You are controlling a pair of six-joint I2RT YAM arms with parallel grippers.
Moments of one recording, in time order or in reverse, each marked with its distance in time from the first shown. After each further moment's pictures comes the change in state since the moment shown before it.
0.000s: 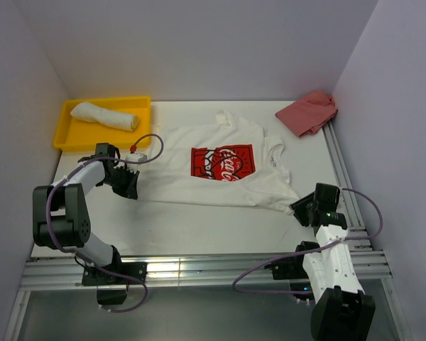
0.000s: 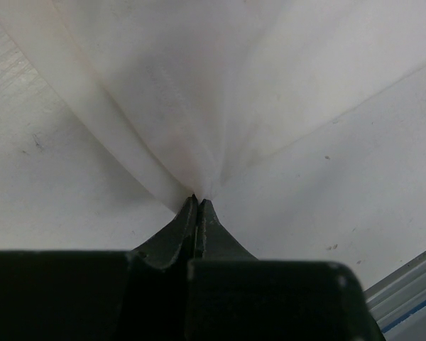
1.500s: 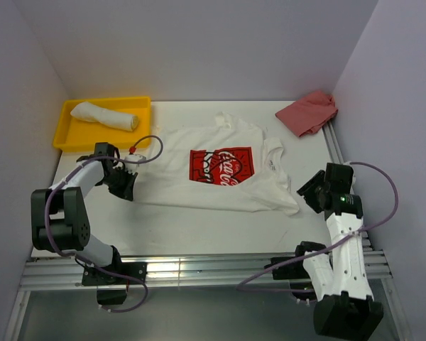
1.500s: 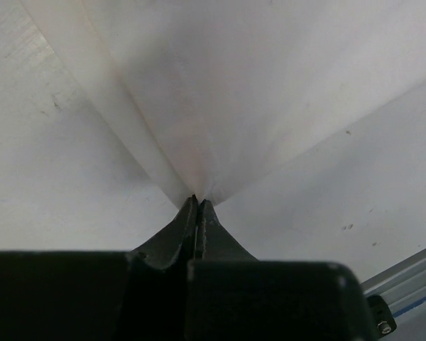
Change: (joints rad) left arm 0.001 -0.021 0.016 -0.064 -0.085 0.023; right arm 0.012 0.082 0.377 -0.269 0.036 -0.222
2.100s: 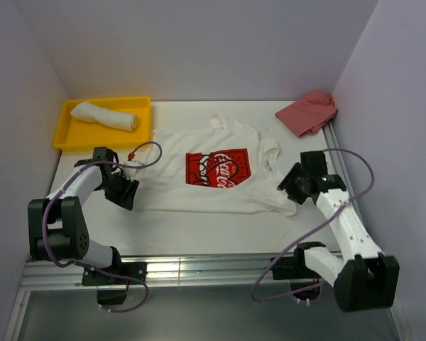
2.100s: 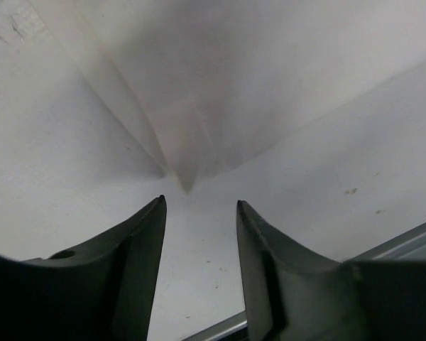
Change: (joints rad) left arm 0.000 -0.085 -0.055 -0.069 -0.069 0.021; right arm 0.202 0.138 0.009 0.073 0.002 0.064
